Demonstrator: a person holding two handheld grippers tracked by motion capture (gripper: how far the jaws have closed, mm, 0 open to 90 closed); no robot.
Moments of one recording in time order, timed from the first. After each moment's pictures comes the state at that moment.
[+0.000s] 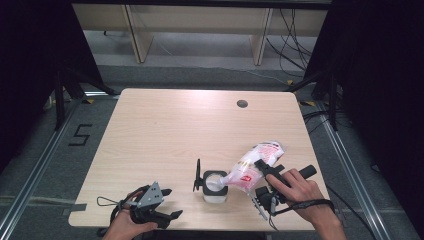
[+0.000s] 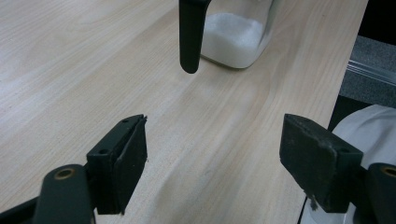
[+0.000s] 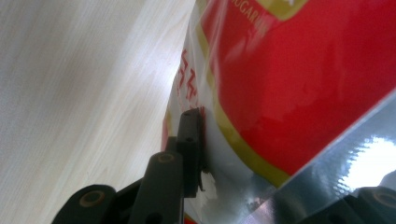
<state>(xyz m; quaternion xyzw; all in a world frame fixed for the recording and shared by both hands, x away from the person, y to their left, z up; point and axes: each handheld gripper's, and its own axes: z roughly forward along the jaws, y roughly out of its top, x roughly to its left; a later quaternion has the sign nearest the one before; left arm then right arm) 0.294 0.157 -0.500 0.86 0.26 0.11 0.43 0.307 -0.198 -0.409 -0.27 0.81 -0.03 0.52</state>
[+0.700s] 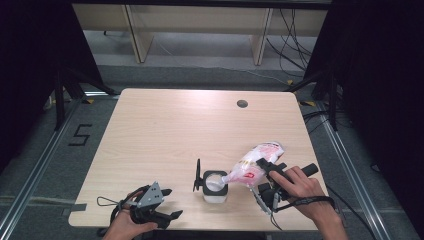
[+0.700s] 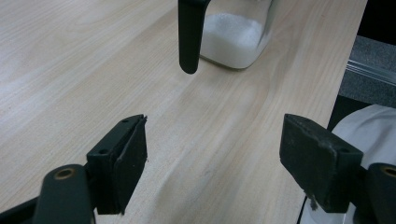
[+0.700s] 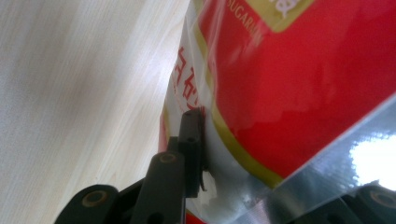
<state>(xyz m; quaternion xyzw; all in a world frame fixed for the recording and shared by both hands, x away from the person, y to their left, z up) 0.294 0.158 -0.500 0.86 0.25 0.11 0.43 0.318 -0.205 -0.408 -0.27 0.82 -0.02 0.50</state>
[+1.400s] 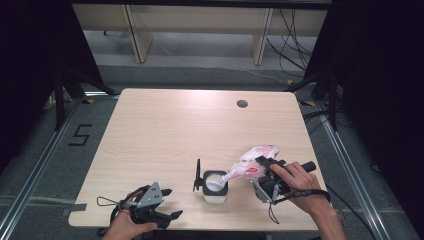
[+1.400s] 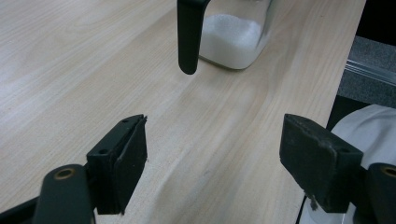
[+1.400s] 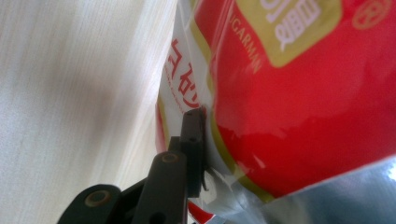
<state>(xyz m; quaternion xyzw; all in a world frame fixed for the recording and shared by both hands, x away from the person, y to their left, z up) 0.293 0.157 -0.500 0.86 0.26 0.10 0.44 0.333 -0.210 -0.412 -0.20 0.86 0.03 0.47</state>
